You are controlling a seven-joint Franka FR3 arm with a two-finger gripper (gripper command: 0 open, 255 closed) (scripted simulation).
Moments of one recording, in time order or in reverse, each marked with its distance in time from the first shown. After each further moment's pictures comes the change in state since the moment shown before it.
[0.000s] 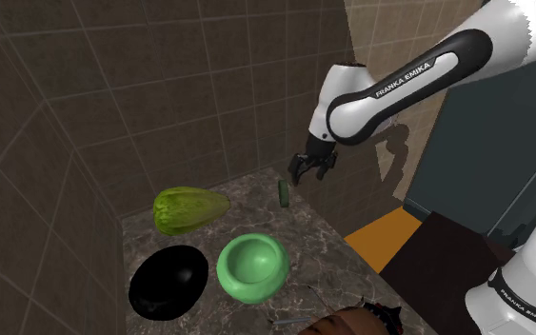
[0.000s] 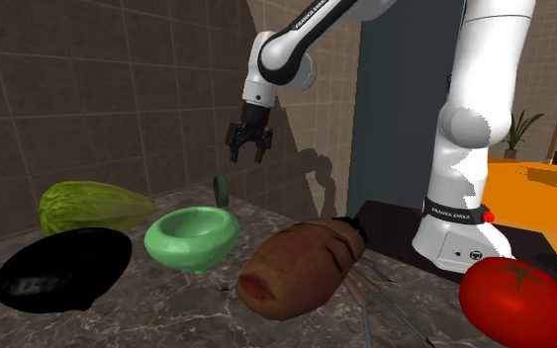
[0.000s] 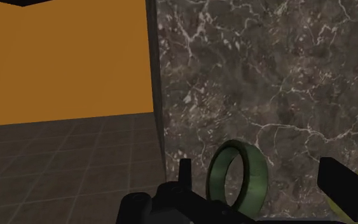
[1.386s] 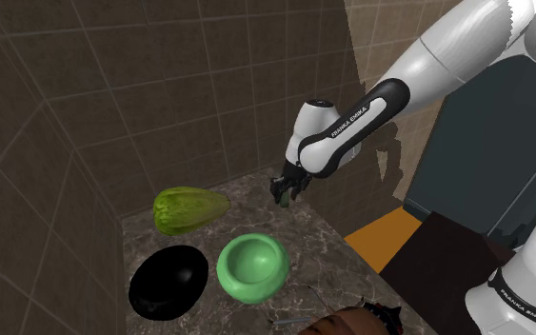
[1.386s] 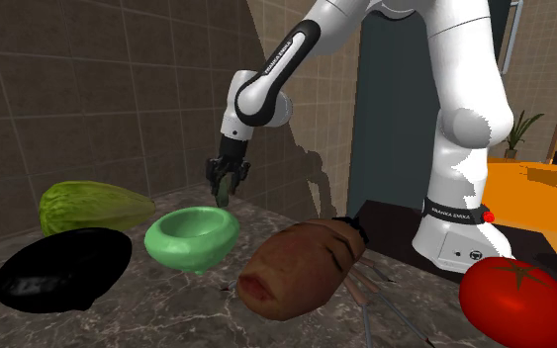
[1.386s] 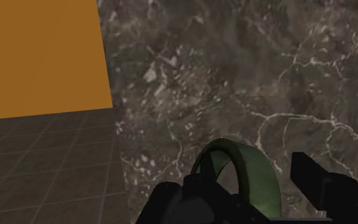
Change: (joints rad) arm 0.036 0.328 0.012 0.148 -0.043 0.218 0.057
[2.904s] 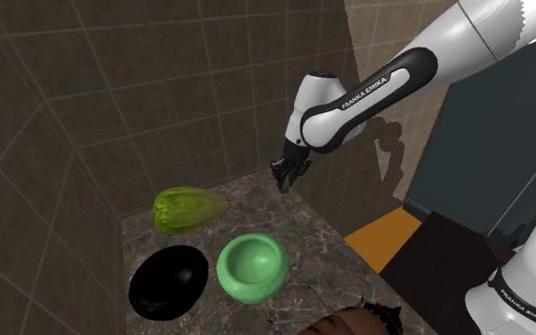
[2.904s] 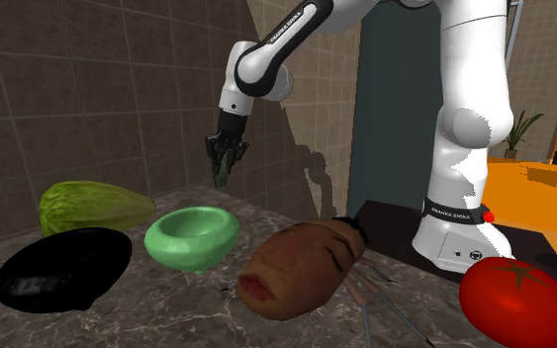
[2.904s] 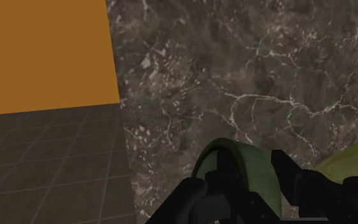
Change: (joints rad) arm -0.003 -0.131 -0.003 0.027 -0.009 -0.156 0.025
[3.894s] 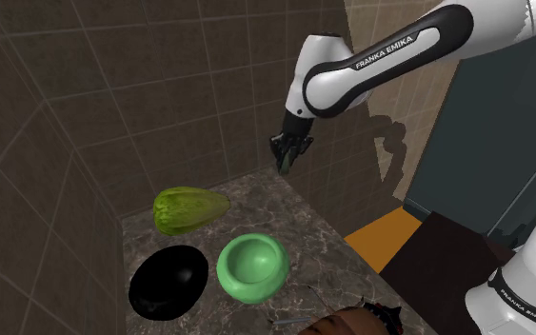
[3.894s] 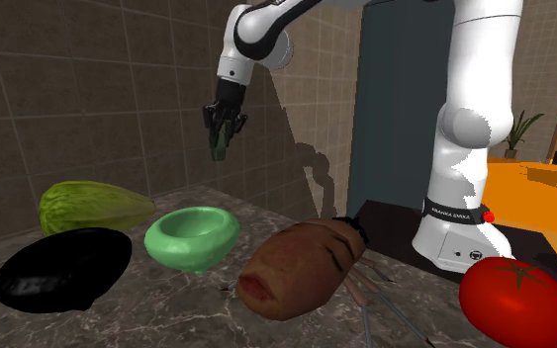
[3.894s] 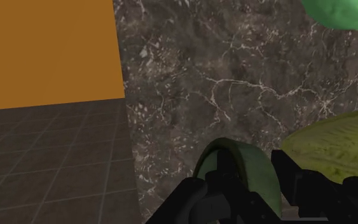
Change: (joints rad) arm -0.006 -0.113 -0.006 0.082 -0.011 -0.194 0.024
